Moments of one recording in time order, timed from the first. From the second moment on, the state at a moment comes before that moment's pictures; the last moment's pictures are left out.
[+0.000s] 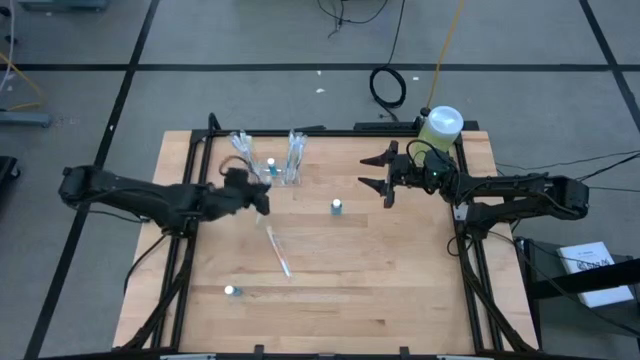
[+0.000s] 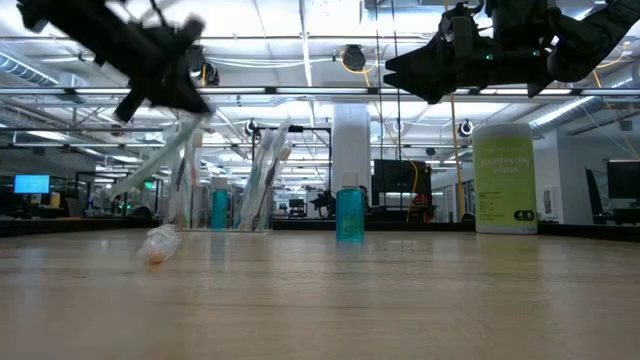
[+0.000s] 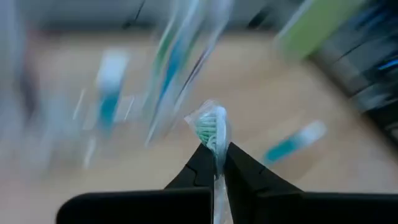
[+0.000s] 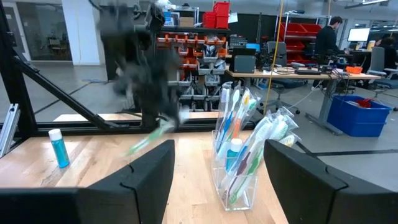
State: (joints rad) left arm -0.07 0.99 0.56 -0.23 -0.63 -0.96; right arm -0.38 1.13 0.45 0.75 -0.26 -0.02
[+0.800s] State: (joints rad) left arm 0.17 0.89 0.31 0.89 -0.73 0.07; right arm -0.38 1.13 0.45 0.75 -0.26 -0.04
